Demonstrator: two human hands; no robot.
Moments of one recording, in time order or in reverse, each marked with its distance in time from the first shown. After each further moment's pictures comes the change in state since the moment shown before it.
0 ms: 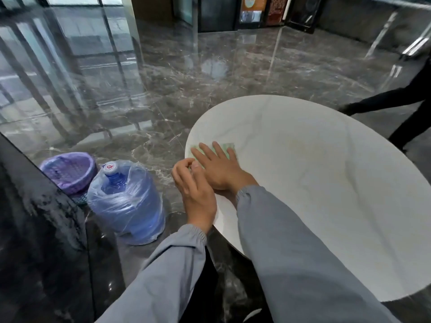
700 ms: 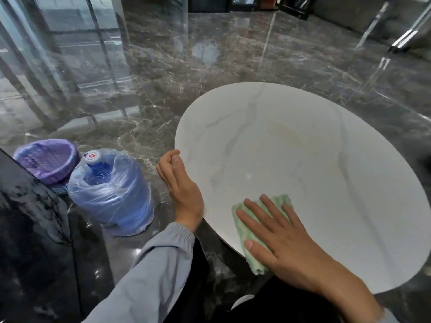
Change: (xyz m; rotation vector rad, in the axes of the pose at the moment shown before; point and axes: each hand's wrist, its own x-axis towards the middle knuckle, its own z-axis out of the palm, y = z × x) left_hand 0.004 -0.003 -0.004 -0.204 0.066 -0.089; right_hand -0.224 0.041 0.033 -0.026 -0.104 0.013
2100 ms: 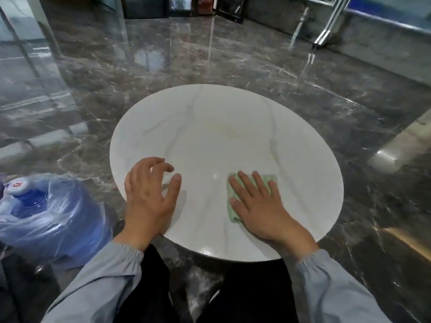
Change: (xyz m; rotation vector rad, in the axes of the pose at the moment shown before) left_hand -0.027 0.003 0.002 0.692 -0.579 0.614; right_hand -0.011 0.074 0.009 0.131 0.162 0.431
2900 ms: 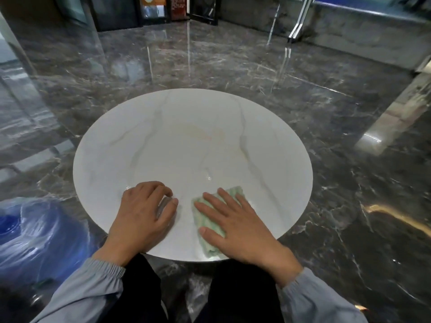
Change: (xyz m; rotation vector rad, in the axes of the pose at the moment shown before) left_hand -0.010 0.026 0.019 0.179 -0.269 0.285; right_hand -0.049 0.013 0.016 0.065 0.075 -0.195
